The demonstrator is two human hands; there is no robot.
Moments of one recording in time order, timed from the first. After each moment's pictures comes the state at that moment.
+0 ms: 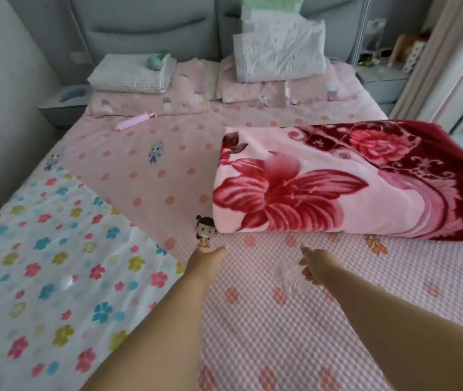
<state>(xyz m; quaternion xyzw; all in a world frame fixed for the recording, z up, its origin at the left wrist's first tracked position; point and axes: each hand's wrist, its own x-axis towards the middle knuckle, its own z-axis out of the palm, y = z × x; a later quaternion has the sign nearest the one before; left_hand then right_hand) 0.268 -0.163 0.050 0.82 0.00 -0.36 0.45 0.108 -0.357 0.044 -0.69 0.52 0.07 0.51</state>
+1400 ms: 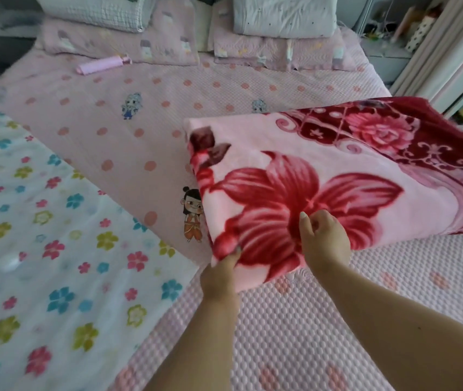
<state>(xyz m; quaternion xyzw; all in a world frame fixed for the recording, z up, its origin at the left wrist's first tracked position) 0.237 -0.182 -0.059 0.64 0.22 -0.38 0.63 0.152 -0.340 -0.001 -0.81 0.51 -0.20 0.22</state>
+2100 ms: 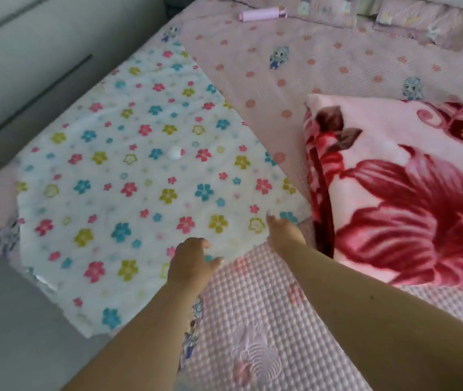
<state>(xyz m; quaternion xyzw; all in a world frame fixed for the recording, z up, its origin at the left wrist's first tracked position) 0.237 0.139 -0.056 0.96 -0.05 -0.20 0.19 0.238 -0.064 -0.047 -0.80 0.37 0.16 0.44</state>
